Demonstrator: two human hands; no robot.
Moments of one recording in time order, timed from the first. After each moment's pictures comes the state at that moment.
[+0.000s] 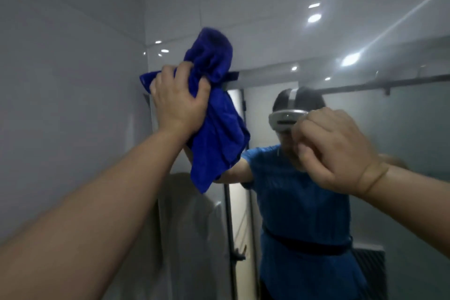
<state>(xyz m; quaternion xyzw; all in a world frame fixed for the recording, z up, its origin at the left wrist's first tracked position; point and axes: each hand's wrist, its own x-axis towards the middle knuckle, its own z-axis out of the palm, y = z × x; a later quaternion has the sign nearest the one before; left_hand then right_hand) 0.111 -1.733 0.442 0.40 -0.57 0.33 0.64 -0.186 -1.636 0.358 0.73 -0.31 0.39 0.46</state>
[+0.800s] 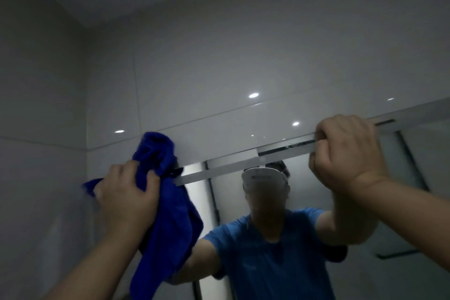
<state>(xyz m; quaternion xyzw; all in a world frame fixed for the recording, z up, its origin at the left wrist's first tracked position) 0.081 -1.719 0.449 0.42 -0.56 0.28 0.65 -0.311 -1.601 0.439 0.46 -0.53 0.53 0.48</state>
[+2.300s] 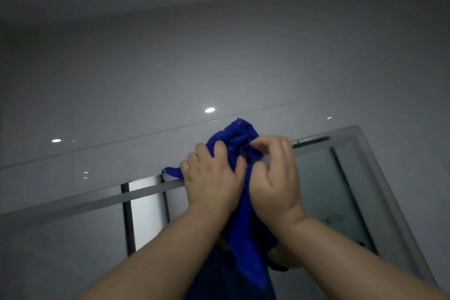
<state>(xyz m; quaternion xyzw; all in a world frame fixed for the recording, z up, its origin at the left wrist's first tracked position) -0.182 -1.621 0.459 0.39 -0.68 0.33 0.53 -0.274 -1.555 0.420 0.48 -0.29 0.76 0.32</state>
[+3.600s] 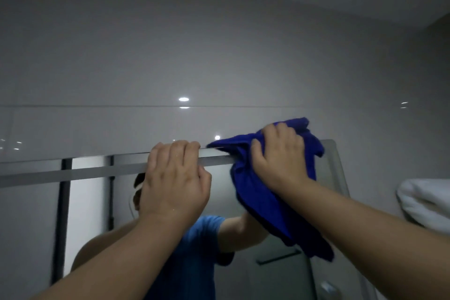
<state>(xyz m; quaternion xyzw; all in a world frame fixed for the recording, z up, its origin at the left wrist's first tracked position) -0.151 -1.651 0.428 0.24 -0.70 0.34 0.58 -0.367 -1.569 0.454 0.38 -0.62 0.46 0.51</state>
